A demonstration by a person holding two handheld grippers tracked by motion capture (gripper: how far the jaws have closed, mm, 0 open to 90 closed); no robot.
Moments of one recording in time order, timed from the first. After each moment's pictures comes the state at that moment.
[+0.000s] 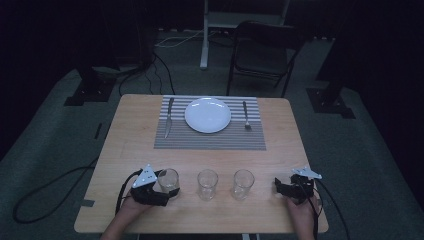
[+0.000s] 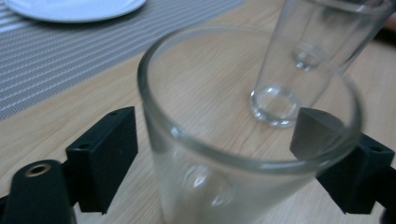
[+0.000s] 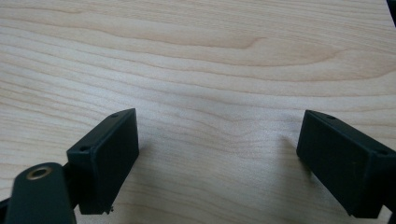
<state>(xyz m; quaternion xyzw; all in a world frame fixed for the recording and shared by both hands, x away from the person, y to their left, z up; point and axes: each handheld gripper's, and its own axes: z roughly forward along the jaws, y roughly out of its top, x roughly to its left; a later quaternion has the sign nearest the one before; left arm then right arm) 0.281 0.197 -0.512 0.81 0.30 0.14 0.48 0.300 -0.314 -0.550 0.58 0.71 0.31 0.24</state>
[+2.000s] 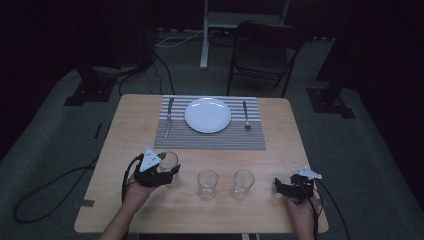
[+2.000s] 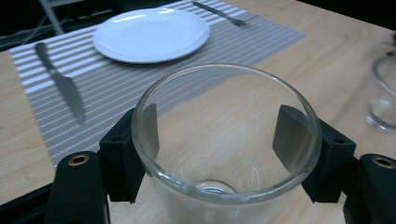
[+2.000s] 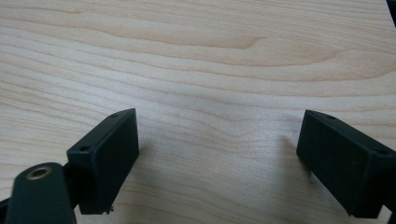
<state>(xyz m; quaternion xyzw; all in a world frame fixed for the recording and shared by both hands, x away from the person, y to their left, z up) 0.311 0.181 -0.476 0.79 0.36 0.22 0.45 0.300 -0.314 -0.550 0.58 0.71 0.31 0.24</state>
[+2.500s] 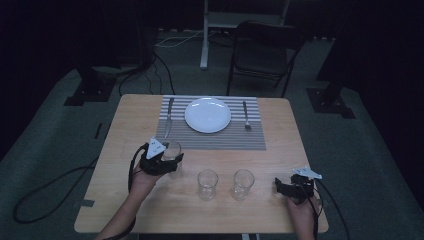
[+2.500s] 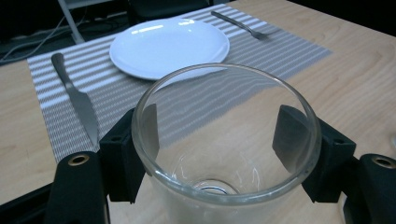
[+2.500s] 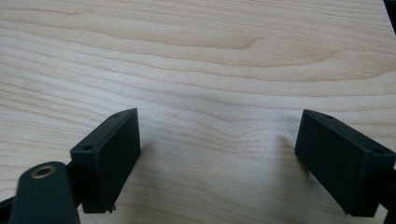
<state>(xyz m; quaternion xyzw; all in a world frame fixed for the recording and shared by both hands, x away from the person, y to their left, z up) 0.342 0.169 -0.469 0.77 0.38 0.24 0.45 0.300 -0.314 -0.550 0.59 0.71 0.31 0.25</state>
